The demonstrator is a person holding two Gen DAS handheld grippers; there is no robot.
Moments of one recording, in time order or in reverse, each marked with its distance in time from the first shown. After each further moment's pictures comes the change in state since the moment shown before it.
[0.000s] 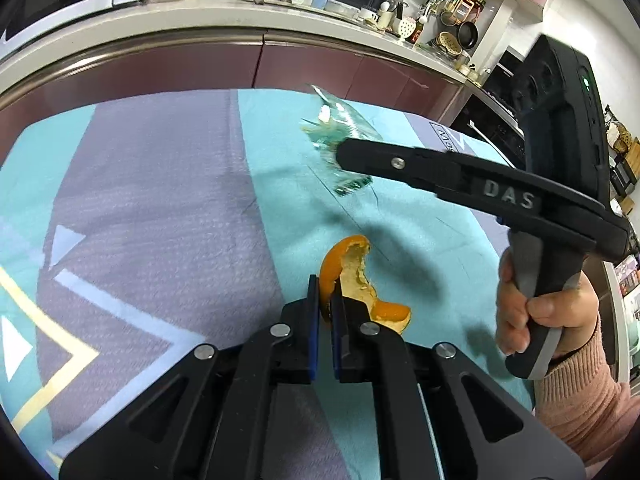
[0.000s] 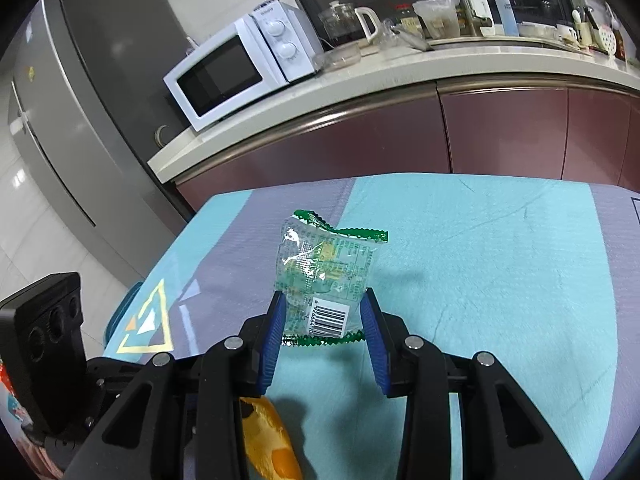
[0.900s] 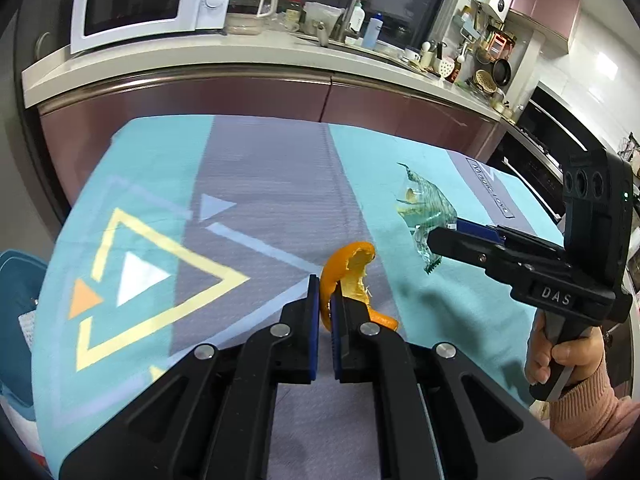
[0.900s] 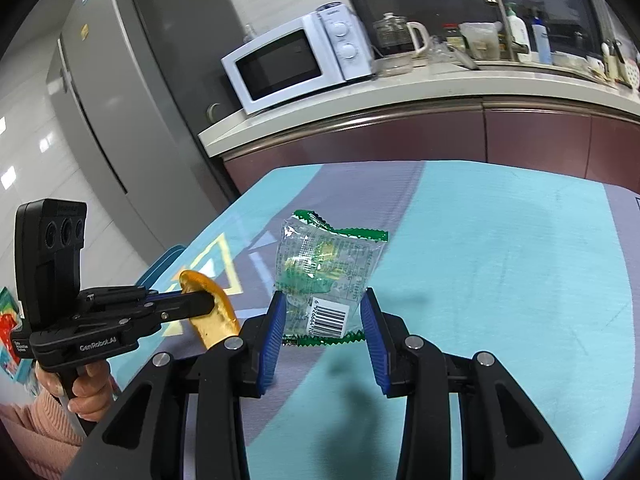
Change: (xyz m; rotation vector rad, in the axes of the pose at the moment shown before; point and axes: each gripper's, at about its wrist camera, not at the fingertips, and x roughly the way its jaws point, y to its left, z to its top) left arm -0.110 0.055 -0.044 -0.070 -0.139 0.143; right arm -0.023 0.073 -0.054 -0.135 -0.018 0.054
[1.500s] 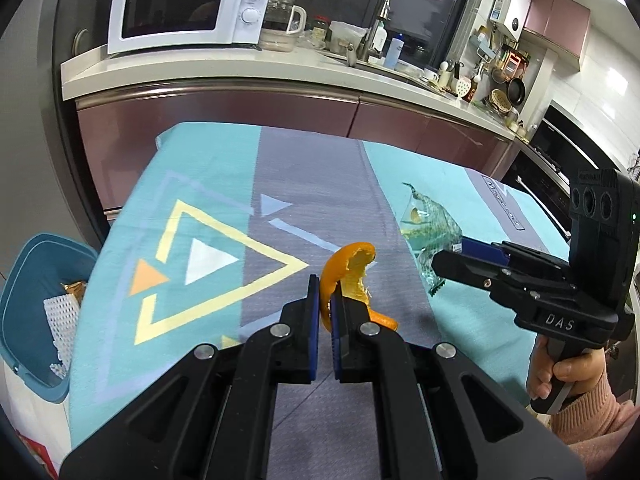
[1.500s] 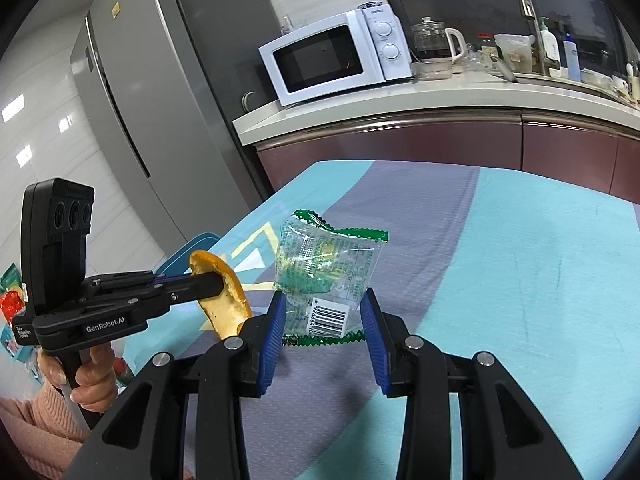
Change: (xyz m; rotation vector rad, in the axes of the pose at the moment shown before) left arm -0.046 0.027 -0.017 -0.038 -0.065 0.056; right arm 0.012 0.049 -0.004 -0.068 0.003 0.048
